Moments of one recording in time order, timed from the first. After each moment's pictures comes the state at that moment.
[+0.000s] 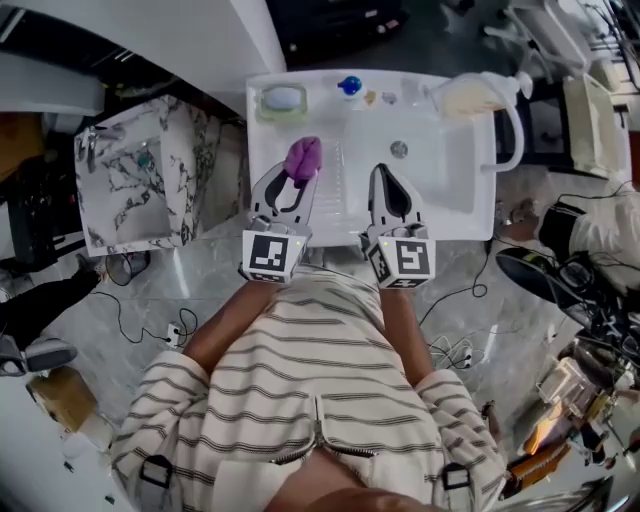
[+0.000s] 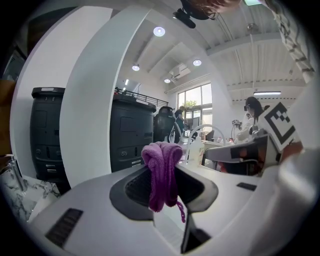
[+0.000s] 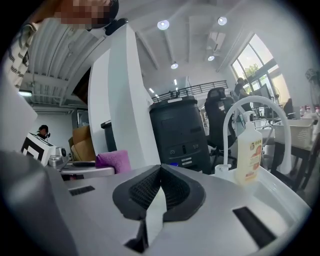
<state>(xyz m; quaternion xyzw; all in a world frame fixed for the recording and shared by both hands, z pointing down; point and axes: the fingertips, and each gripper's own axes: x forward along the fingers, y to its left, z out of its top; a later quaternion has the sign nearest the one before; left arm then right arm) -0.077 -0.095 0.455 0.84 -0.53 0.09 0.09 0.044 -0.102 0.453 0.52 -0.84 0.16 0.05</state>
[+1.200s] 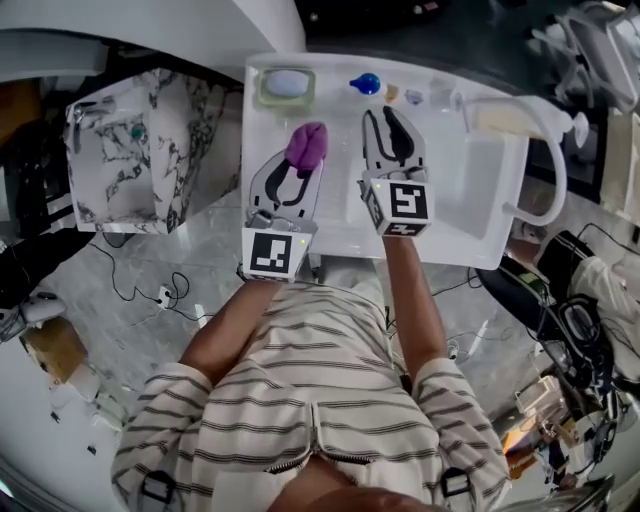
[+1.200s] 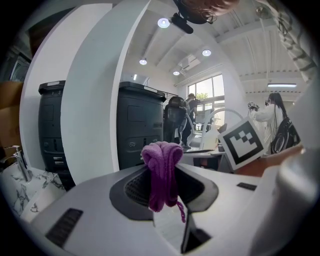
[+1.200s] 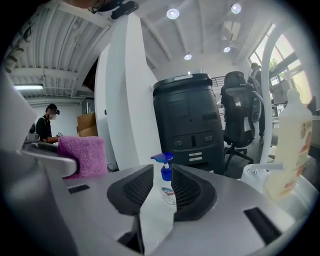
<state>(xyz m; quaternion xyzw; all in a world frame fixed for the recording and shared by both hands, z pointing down) -0.071 -0.145 0.506 0.80 -0.58 0.12 0.11 0.011 -0.231 0.544 0.45 -0.88 0.14 0.09</state>
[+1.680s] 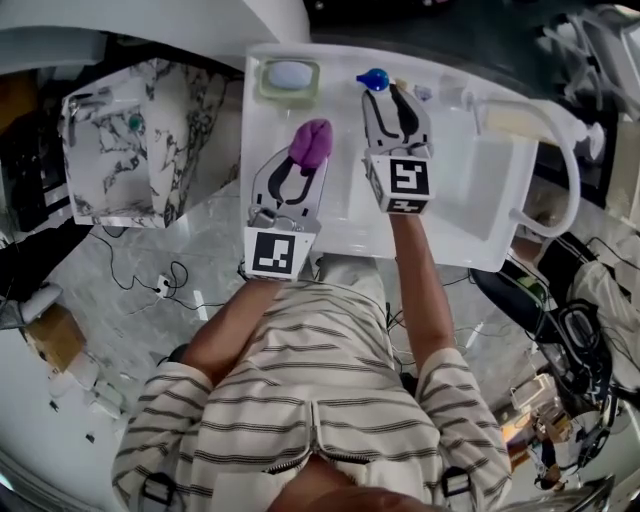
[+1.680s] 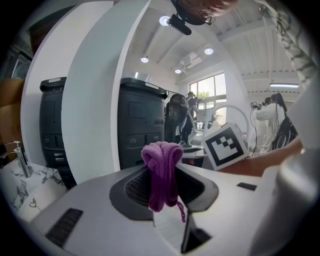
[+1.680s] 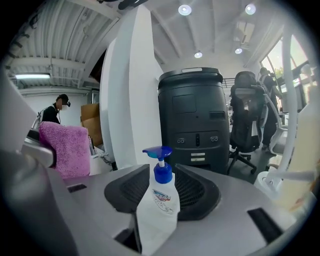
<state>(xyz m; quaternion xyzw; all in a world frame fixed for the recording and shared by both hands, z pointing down) -0.073 -0.146 0.520 0.79 -0.59 0.12 0.12 -0.006 -0.261 0.569 0.43 -0.89 0.10 0.13</state>
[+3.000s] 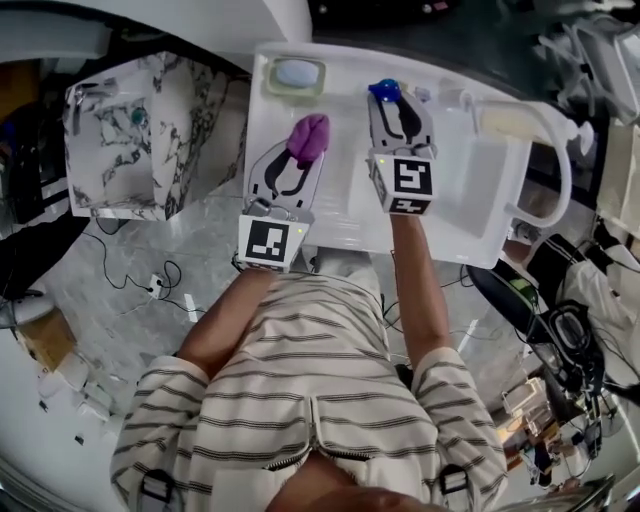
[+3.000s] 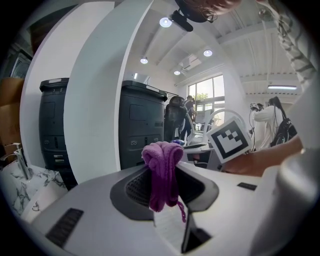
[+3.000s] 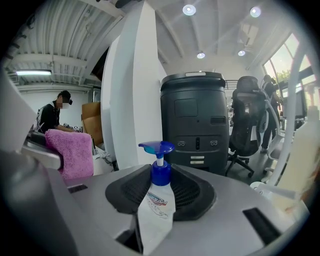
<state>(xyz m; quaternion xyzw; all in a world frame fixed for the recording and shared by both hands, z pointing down) -0.087 -0.140 0.512 0.80 -0.58 0.12 0.12 -0.006 -0.253 0.546 0.43 -0.89 0.09 0.14</state>
